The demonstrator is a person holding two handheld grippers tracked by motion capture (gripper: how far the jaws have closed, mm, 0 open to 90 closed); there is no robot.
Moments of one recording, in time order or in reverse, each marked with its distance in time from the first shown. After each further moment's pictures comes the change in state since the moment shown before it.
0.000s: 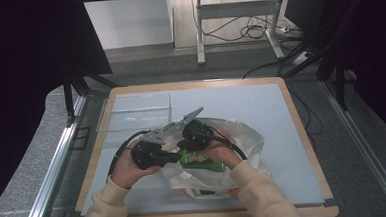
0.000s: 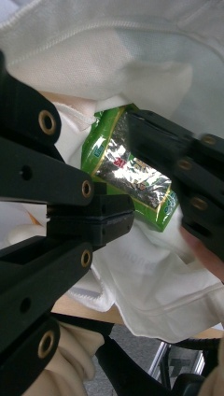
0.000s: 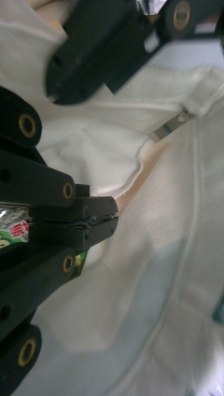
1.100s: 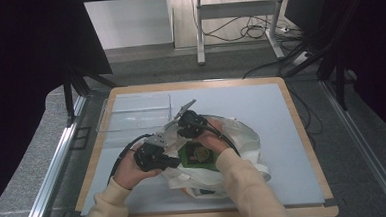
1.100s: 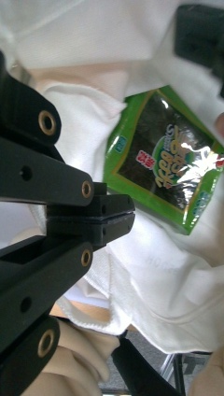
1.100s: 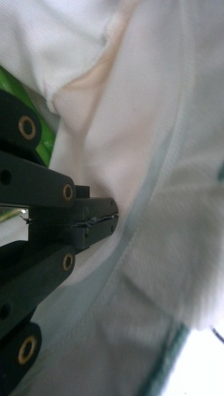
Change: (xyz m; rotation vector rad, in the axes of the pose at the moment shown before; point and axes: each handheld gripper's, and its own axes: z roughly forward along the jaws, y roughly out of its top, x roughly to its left) left arm 0.007 -0.011 0.017 0.069 -0.029 -0.017; right arm -0.053 0.009 0.046 0.027 -0.115 0.035
